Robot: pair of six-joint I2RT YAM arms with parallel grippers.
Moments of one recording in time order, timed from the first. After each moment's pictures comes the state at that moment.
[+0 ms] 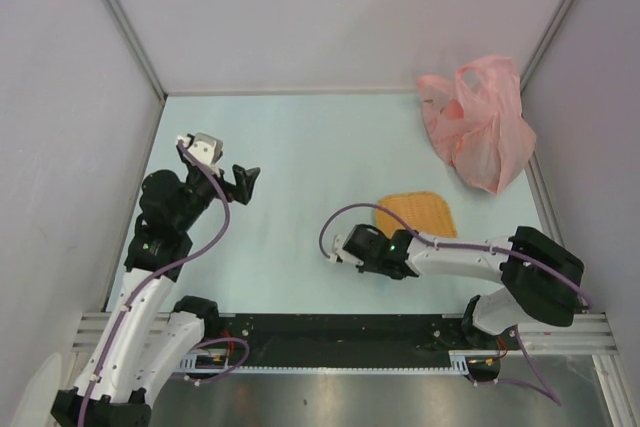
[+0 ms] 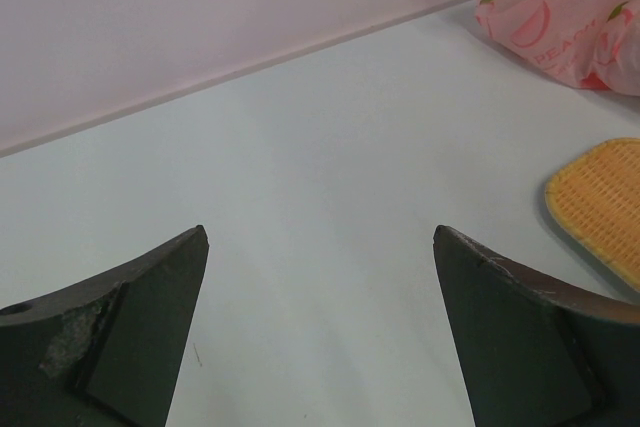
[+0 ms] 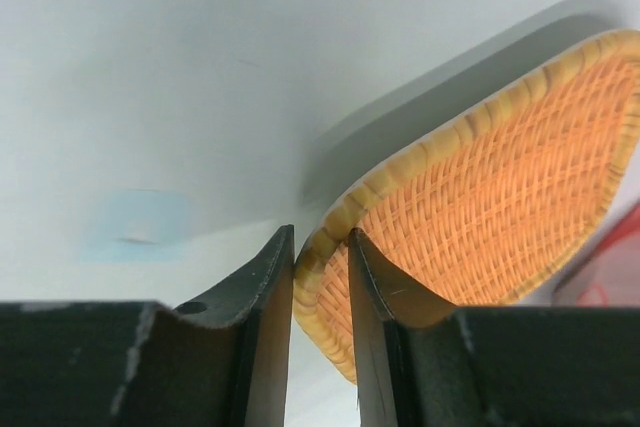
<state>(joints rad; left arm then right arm) -0.20 0.70 0.76 -0.15 0.25 0.05 1.06 1.46 0.76 -0.56 0.37 -0.38</state>
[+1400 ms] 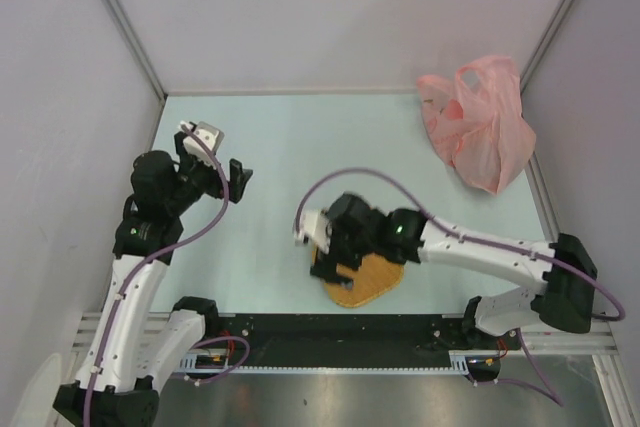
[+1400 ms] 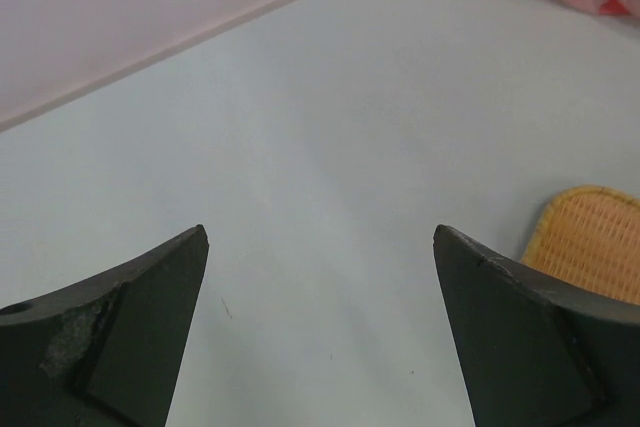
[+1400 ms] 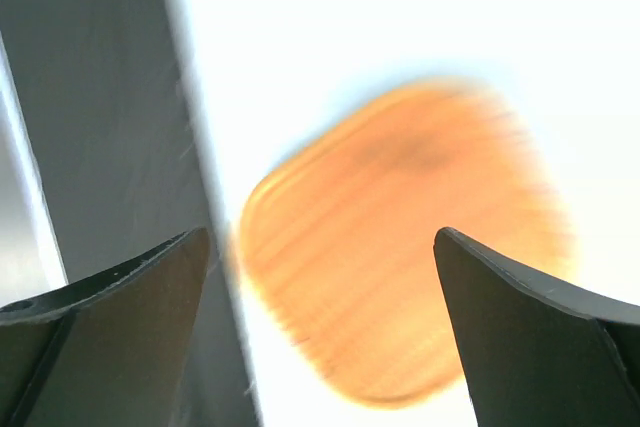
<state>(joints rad) -0.12 0.78 0.92 -0.42 0.33 0.19 1.18 1.38 1.07 -0.59 -0.17 -0.25</state>
